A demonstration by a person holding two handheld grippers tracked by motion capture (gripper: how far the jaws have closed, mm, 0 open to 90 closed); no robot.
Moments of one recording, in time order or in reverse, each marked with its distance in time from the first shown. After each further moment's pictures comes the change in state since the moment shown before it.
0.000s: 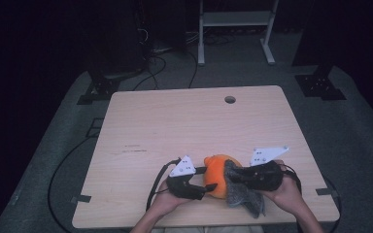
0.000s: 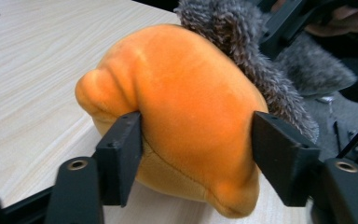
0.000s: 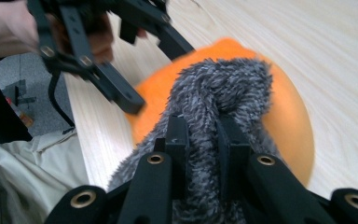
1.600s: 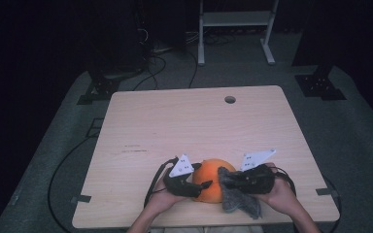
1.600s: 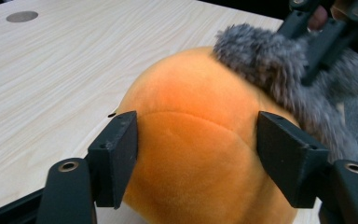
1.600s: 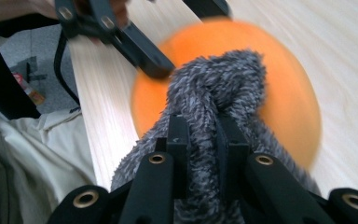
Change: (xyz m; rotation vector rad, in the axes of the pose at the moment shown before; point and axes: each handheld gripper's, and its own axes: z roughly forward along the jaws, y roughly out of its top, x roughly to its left) left arm 0.009 -0.005 -0.005 0.037 0.094 0.035; right arm 0.001 -0.005 0.021 0.088 0.053 -0.021
